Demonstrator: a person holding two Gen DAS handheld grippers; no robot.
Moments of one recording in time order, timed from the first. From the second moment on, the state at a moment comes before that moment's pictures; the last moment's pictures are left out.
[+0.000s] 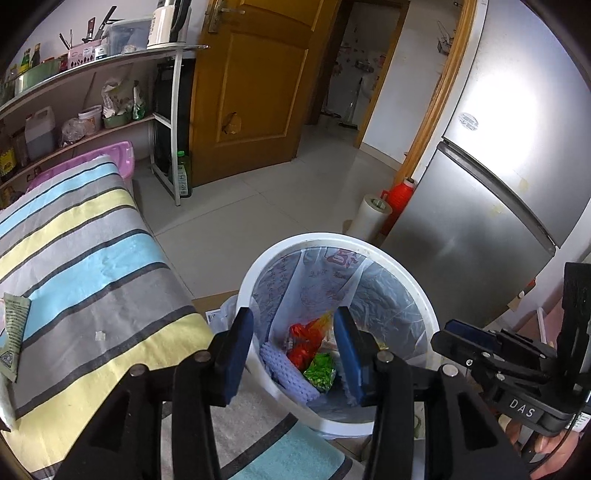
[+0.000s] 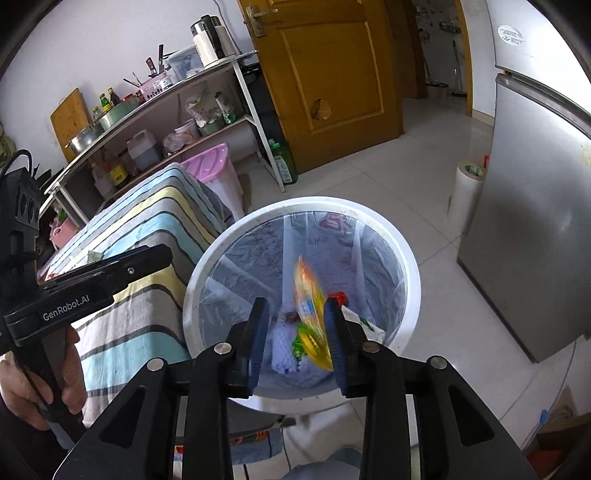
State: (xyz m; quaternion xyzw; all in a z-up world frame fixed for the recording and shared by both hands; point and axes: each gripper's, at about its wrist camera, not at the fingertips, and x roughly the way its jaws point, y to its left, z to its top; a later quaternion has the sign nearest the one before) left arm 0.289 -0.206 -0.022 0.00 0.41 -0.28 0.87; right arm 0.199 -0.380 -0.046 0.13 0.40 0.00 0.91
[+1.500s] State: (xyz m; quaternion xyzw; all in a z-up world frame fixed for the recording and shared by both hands) left arm 0.226 0.049 0.013 -0.09 0.34 -0.07 0.93; right arm 0.219 -0.185 0.000 0.06 0.37 0.16 0.91
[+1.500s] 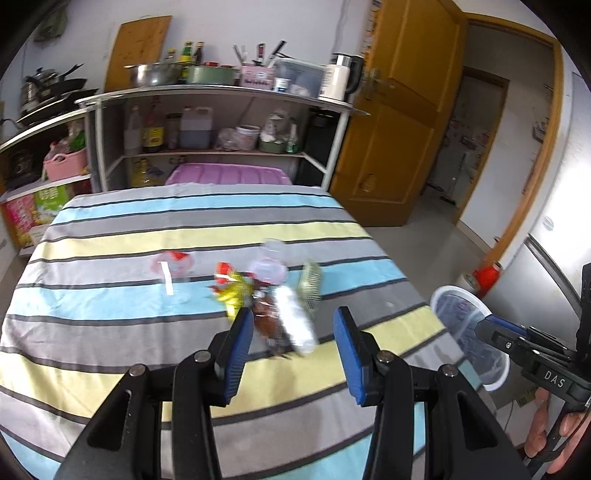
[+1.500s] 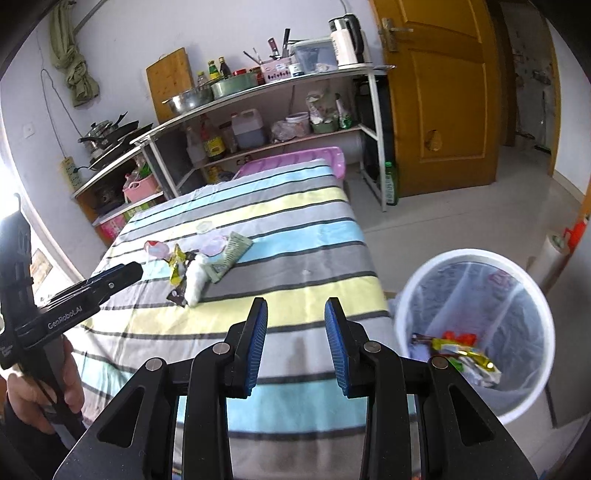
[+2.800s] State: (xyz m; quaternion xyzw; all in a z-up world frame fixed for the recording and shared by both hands) left arm 0.314 0.135 -0.054 -0.13 0.41 0.01 0.90; right arm 0.353 -0.064 -0.068 0.05 0.45 0.19 0.87
